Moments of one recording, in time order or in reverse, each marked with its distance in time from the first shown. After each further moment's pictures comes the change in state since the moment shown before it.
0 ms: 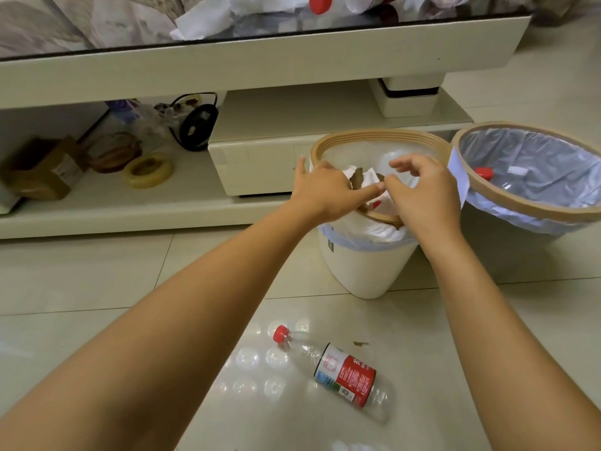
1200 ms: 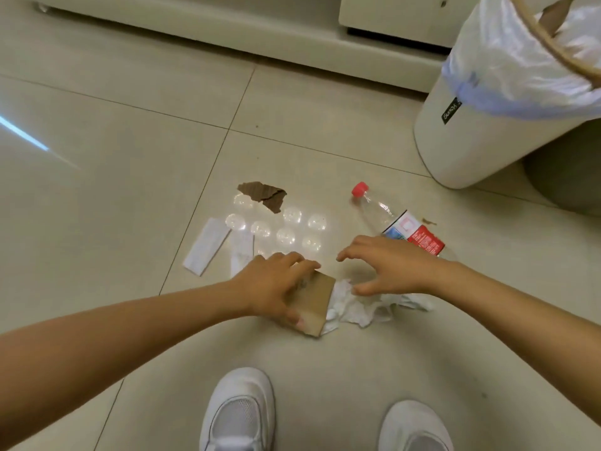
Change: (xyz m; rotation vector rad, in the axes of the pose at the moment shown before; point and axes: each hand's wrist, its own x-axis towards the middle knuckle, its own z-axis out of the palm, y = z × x) left_hand -0.374 -0.143 0.159 -0.142 -0.556 0.027; right_hand -0.253 -0.001 0.078 -0.496 -1.532 -0.464
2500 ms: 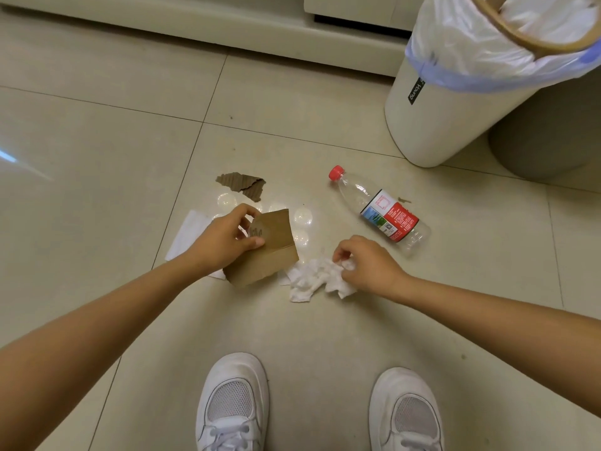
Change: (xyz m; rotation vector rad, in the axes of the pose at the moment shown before) left_hand -0.012 -0.034 -0.020 -0.721 0.352 -0.259; right_hand -0.011 -0.007 0.063 0.369 0.311 0.286
